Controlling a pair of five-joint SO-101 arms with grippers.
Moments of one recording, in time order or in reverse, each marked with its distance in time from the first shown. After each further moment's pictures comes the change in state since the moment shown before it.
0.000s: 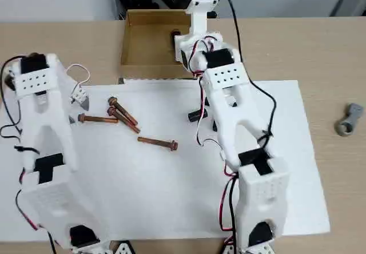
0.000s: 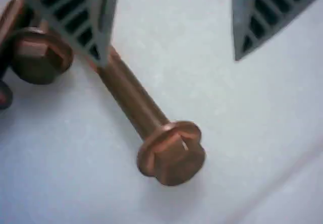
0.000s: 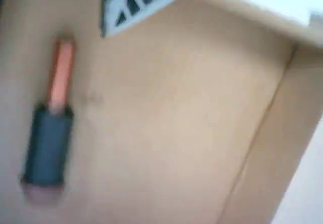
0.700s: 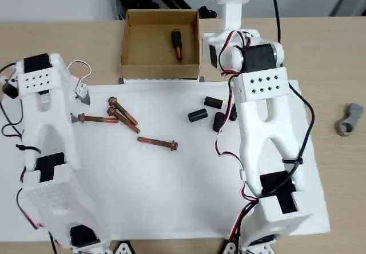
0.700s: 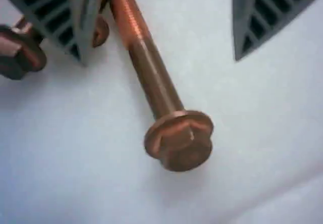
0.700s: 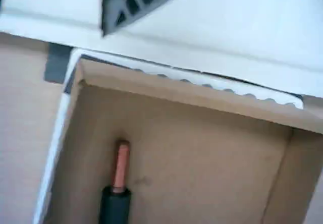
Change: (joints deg) left arm 0.4 0.5 0.5 -2.2 12.0; right arm 4.9 -17.2 0.0 20.9 1.8
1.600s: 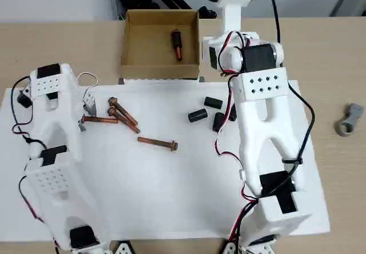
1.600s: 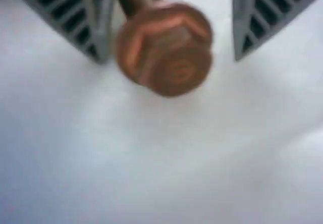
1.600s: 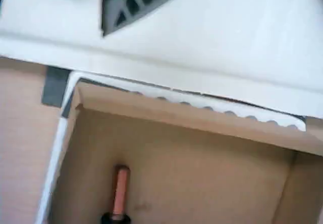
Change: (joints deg) left arm 0.5 14.1 0.3 -5.9 -0.1; right arm -0.2 0.0 -0.1 2.7 0.0
